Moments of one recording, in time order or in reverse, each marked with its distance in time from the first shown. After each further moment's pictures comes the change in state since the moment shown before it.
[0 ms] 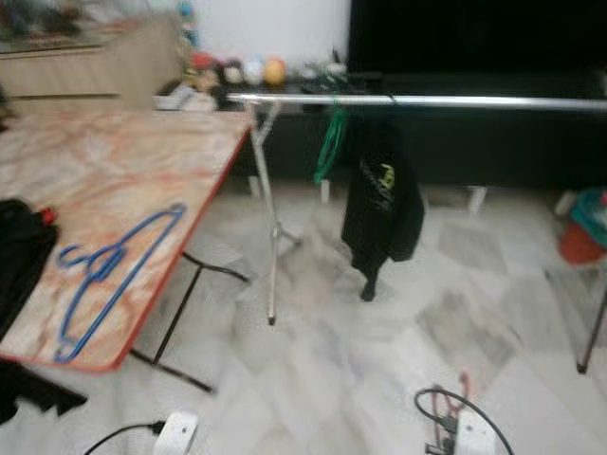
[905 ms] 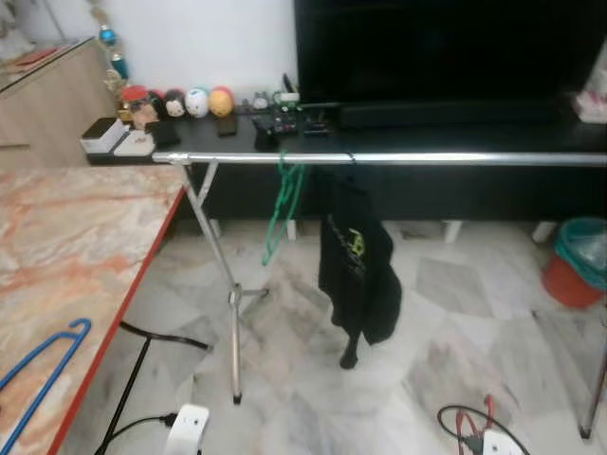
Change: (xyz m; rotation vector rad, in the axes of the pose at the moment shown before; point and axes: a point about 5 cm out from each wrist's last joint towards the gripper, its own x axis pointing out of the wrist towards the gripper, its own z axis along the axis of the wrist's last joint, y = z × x) left arm -0.001 0.002 -0.003 -0.029 -0.011 0.028; right arm 0.001 -0.006 -0.003 0.029 0.040 0.004
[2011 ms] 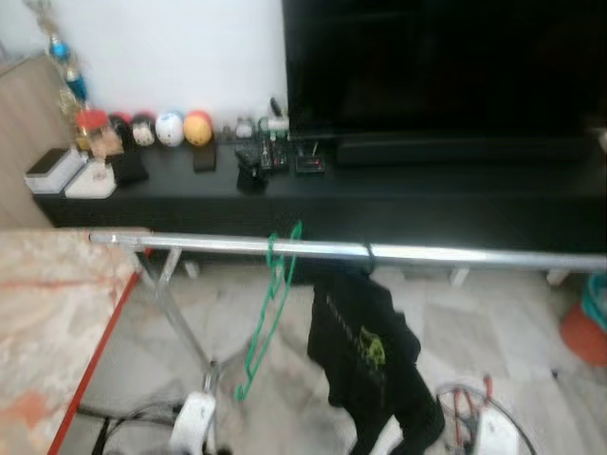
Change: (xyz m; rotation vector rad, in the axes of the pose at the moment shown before) left arm 0.004 -0.015 0.016 0.047 -0.039 -0.053; right arm 0.003 -0.003 0.015 0.025 -0.054 -0.024
